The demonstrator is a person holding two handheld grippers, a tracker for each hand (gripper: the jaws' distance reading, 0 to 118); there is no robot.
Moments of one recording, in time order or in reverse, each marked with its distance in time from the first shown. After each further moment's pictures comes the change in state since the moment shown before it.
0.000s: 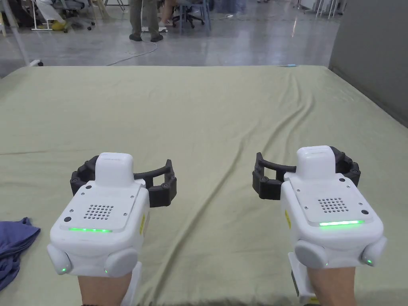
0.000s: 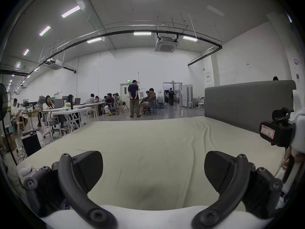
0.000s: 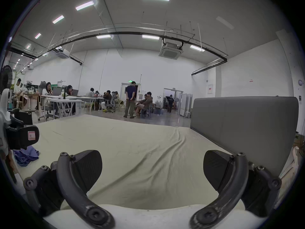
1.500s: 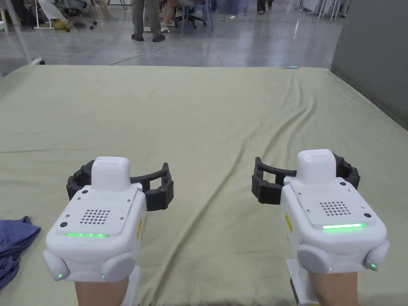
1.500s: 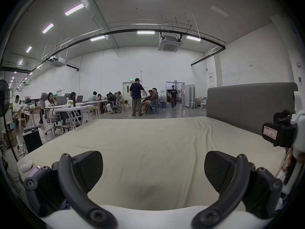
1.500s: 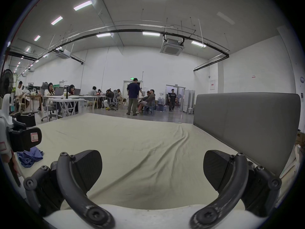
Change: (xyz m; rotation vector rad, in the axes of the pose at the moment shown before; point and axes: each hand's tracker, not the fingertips) left arm -0.005 -0.004 0.003 -0.009 0.021 0.020; right arm -0.004 0.002 0.001 -0.035 0.032 -0.017
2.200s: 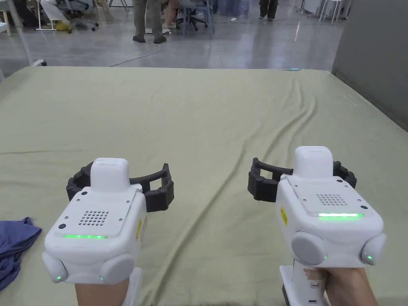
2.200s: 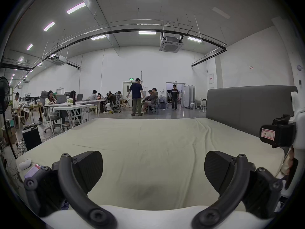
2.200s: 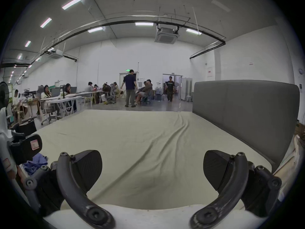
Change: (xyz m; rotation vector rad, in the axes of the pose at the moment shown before) left arm -0.003 0.001 0.002 0.004 -0.003 0.022; right arm -0.010 0.017 -0.001 -0.117 -0.025 -0.073
